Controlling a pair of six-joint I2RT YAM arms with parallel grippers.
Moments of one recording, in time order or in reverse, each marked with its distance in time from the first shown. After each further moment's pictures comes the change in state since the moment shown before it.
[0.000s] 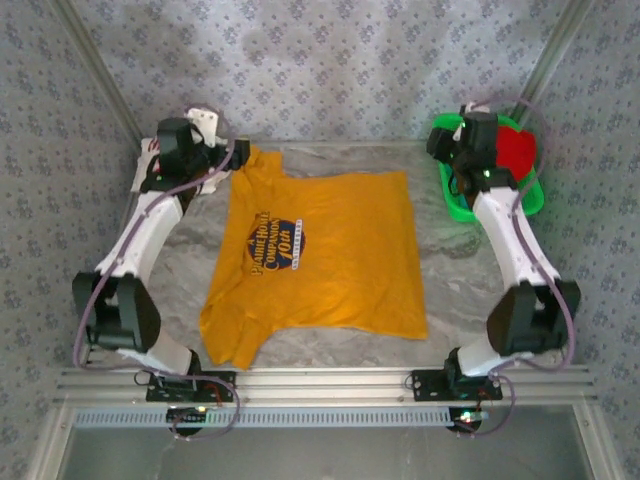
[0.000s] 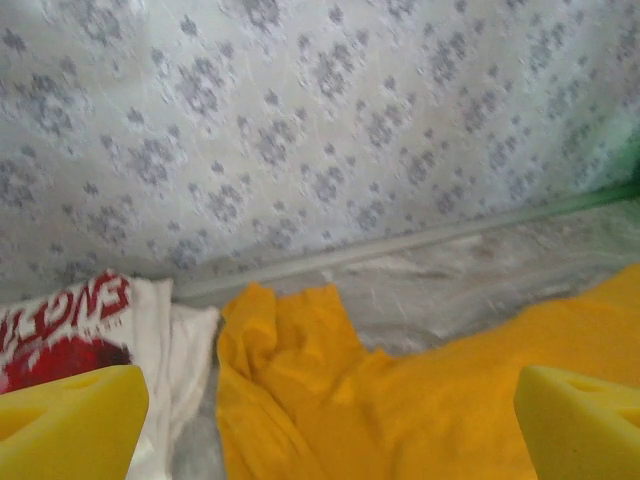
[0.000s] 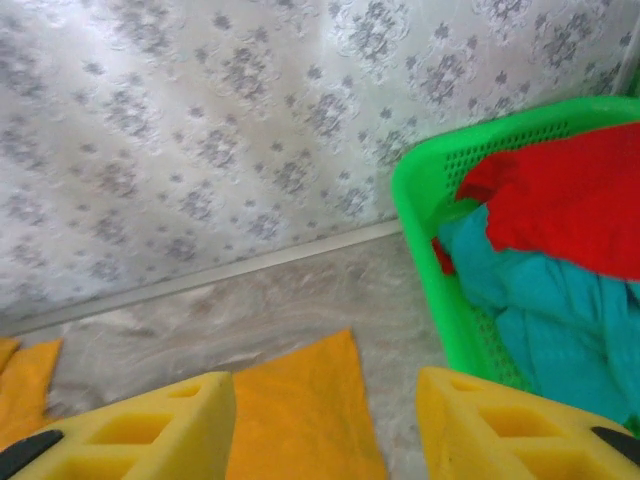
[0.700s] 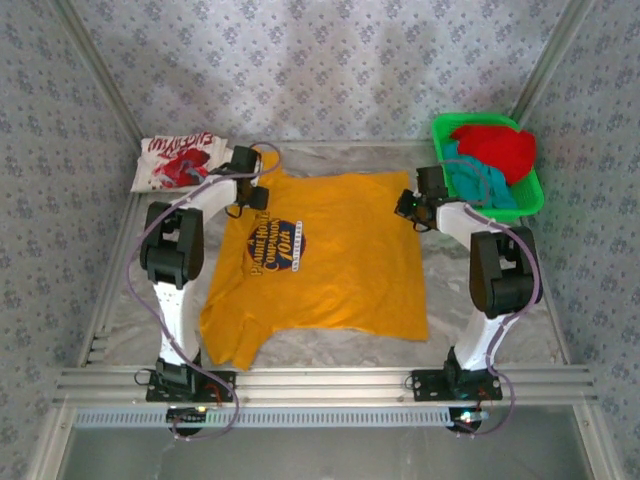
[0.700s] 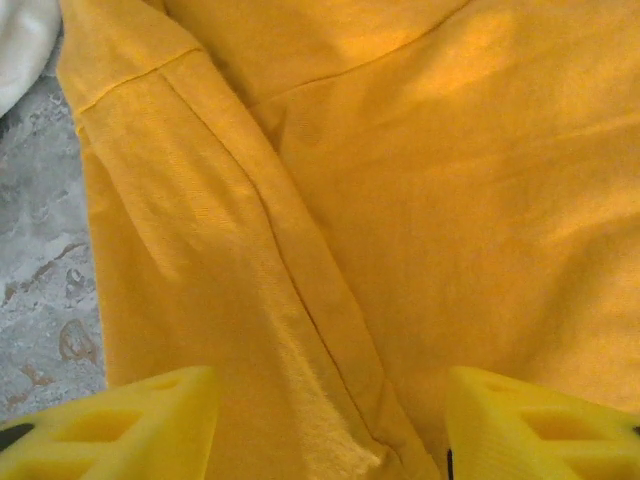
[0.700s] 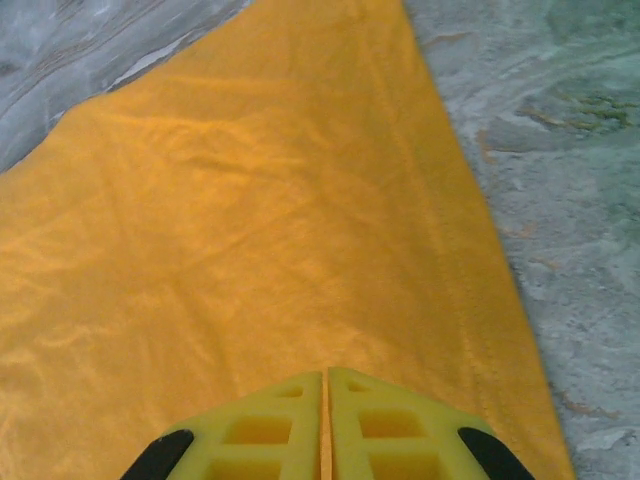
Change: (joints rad) left arm -0.111 0.618 0.294 -0.378 -0.317 -0.078; right arm 0.045 0.334 -0.250 0.139 -0.160 0.232
